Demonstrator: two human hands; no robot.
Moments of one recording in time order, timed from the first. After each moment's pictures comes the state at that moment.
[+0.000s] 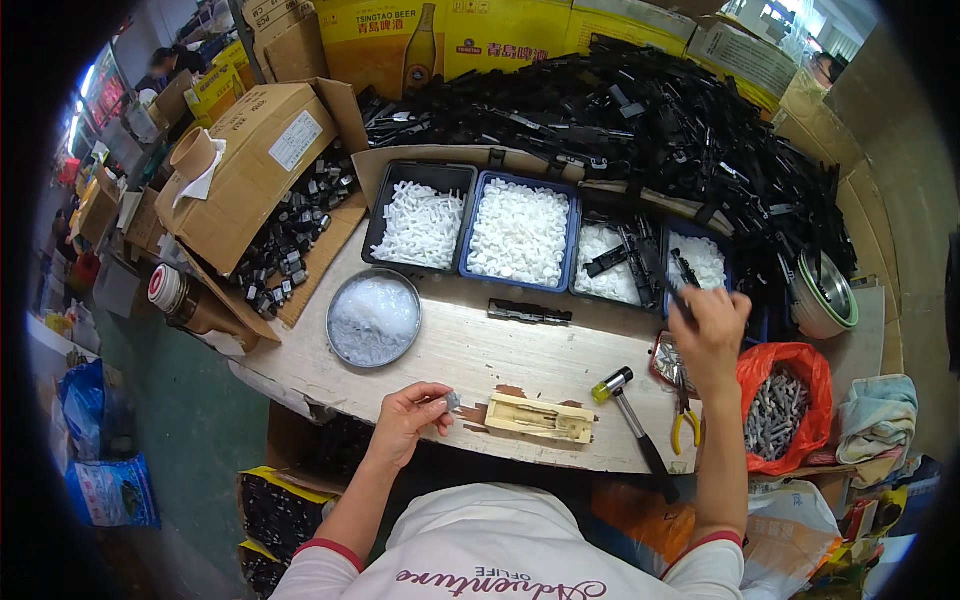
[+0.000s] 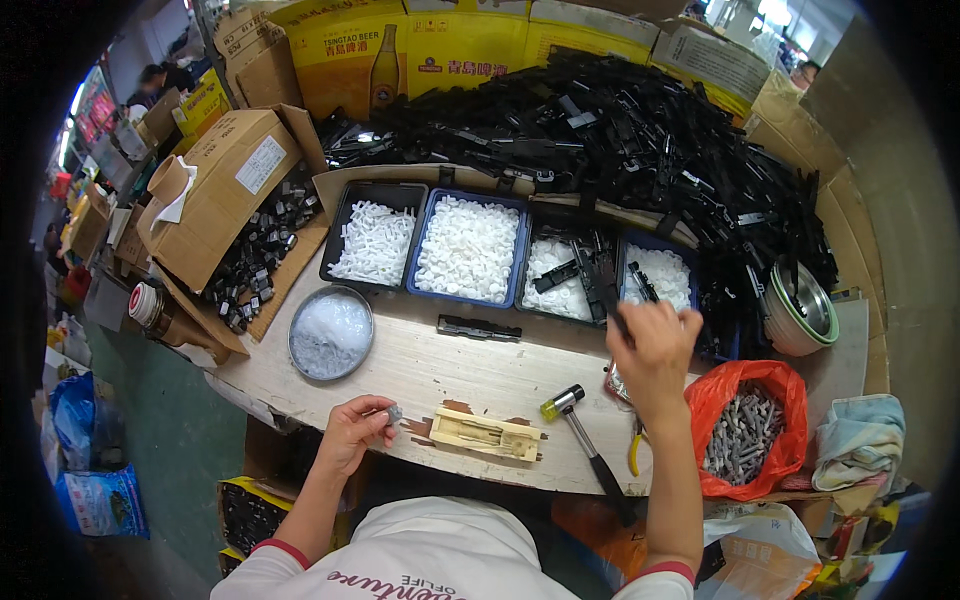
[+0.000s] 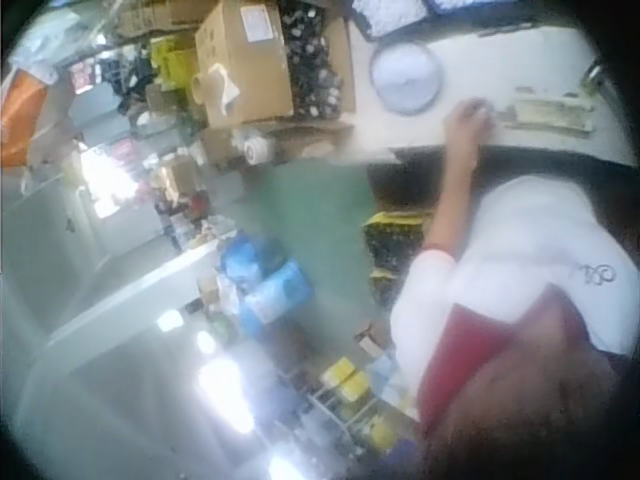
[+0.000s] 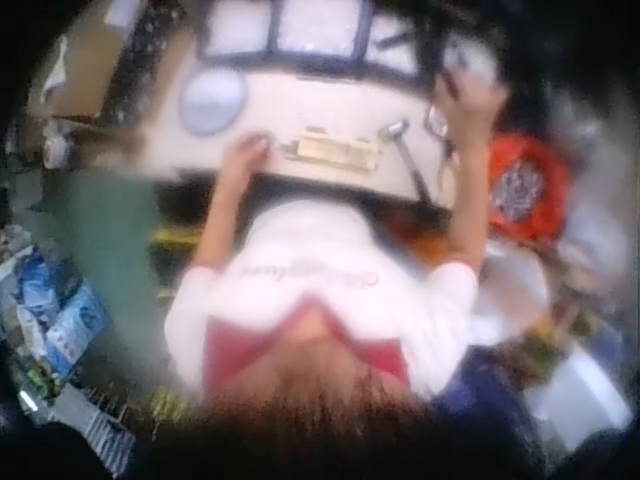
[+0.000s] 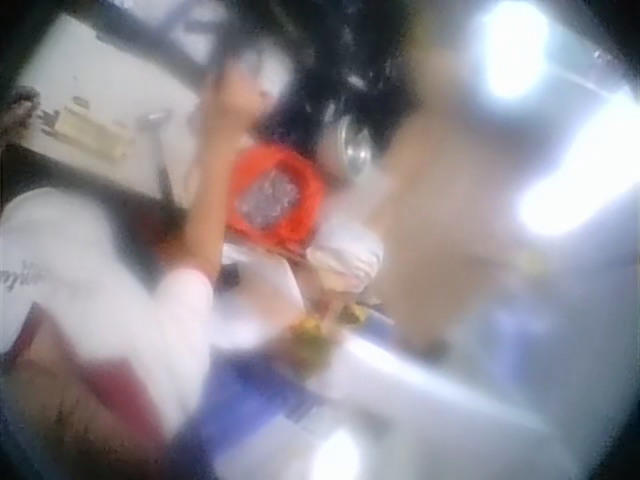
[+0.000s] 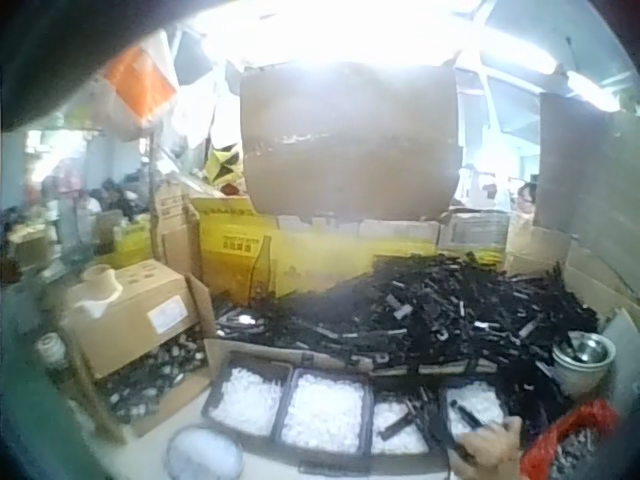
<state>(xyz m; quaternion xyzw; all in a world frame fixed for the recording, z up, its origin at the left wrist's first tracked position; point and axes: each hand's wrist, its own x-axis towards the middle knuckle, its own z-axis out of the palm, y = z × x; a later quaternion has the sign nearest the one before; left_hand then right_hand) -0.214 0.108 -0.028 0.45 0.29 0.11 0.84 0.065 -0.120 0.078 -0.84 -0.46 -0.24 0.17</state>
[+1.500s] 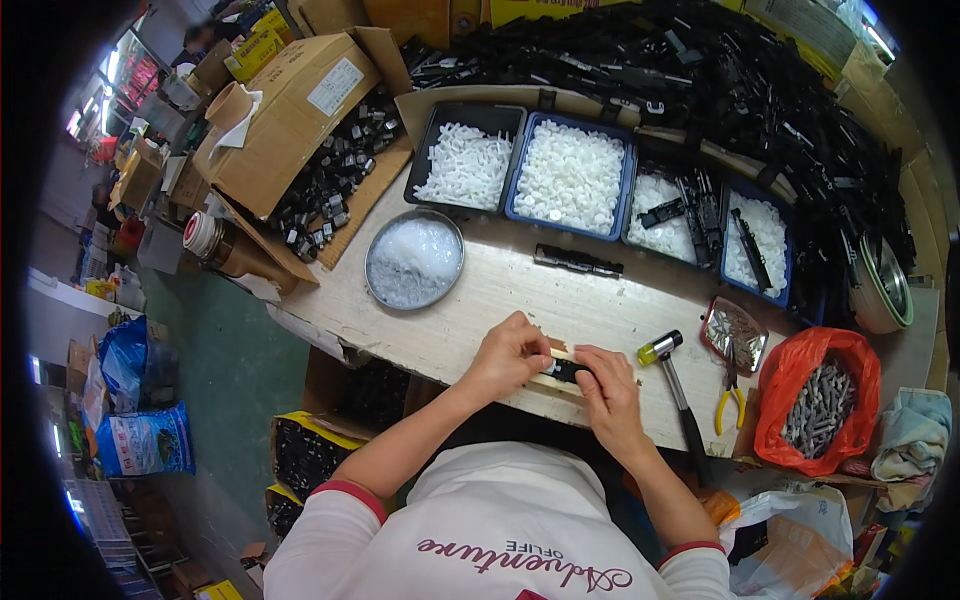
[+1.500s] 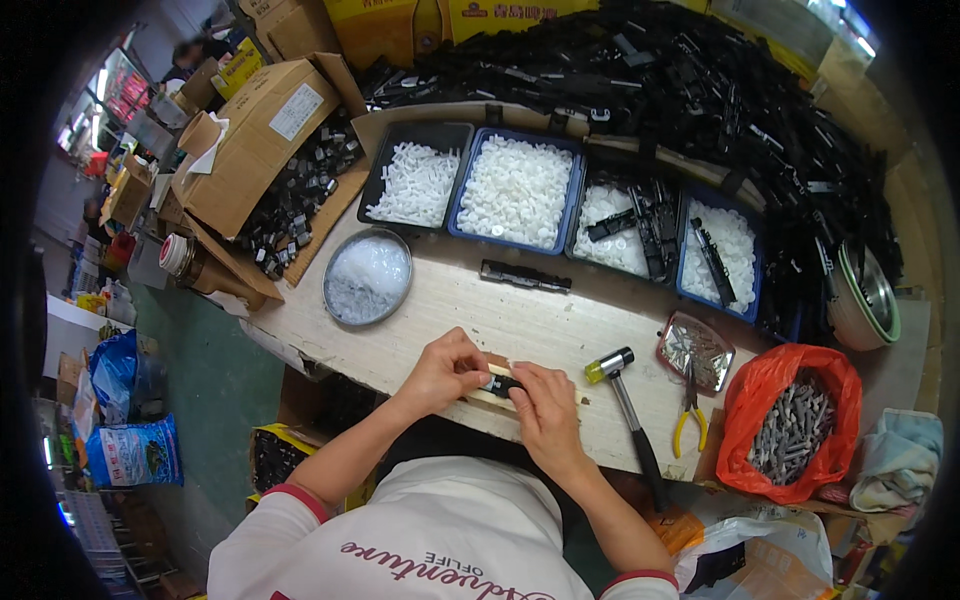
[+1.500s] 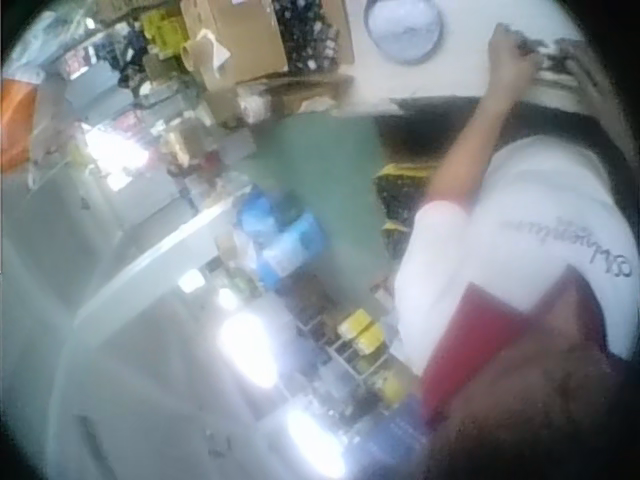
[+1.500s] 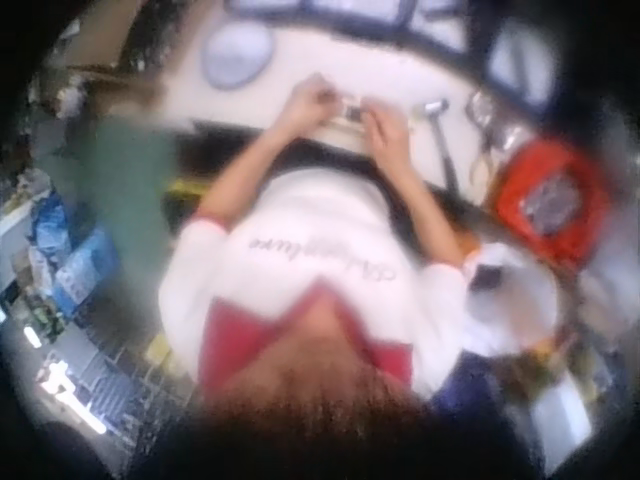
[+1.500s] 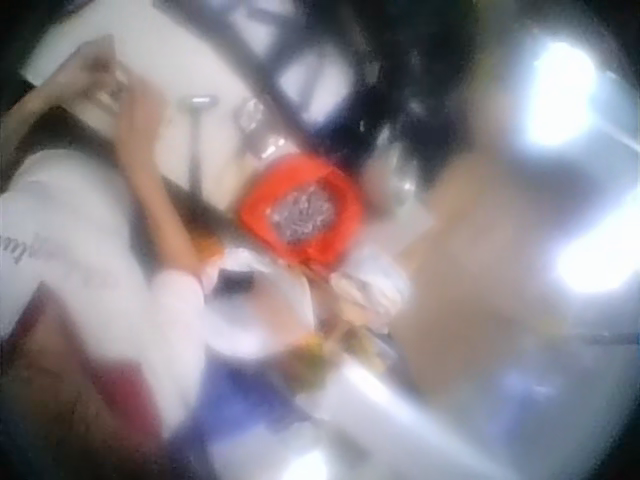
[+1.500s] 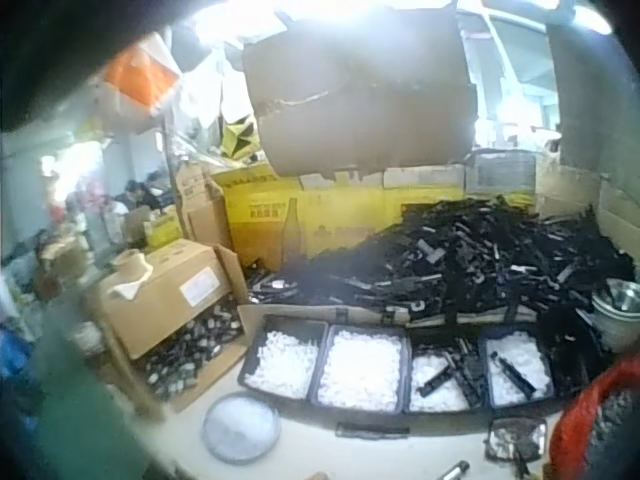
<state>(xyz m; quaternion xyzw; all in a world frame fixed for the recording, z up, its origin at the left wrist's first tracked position) -0.150 0.074 -0.034 0.81 0.18 0.08 0.56 -0.069 -0.091 -0.025 -0.76 -0.44 0.06 0.47</state>
